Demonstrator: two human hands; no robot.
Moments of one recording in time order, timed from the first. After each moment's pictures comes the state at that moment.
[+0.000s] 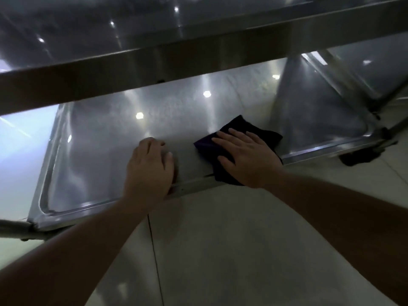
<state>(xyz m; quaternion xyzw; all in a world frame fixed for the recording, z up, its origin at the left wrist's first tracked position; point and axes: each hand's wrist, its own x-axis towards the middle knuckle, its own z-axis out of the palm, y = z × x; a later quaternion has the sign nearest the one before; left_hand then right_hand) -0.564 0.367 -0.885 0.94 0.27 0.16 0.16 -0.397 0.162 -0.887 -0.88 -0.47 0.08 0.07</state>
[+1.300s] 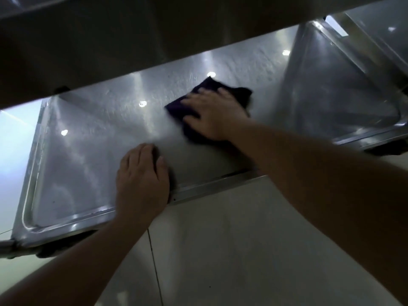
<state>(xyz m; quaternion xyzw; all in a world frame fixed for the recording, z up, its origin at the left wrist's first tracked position) -0.555 0.359 -0.903 0.93 0.32 0.11 0.14 -0.317 0.270 -0.888 -0.87 -0.48 0.09 0.08</state>
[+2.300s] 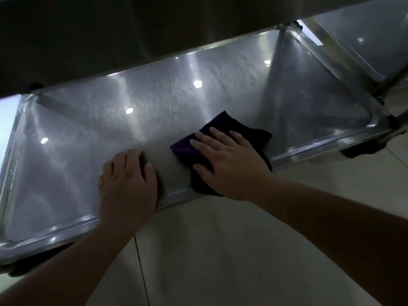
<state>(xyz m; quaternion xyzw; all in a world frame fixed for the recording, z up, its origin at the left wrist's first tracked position) -0.553 0.356 -0.901 0.93 0.34 0.10 0.13 -0.401 0.169 -0.892 -0.88 -0.46 0.07 0.07</state>
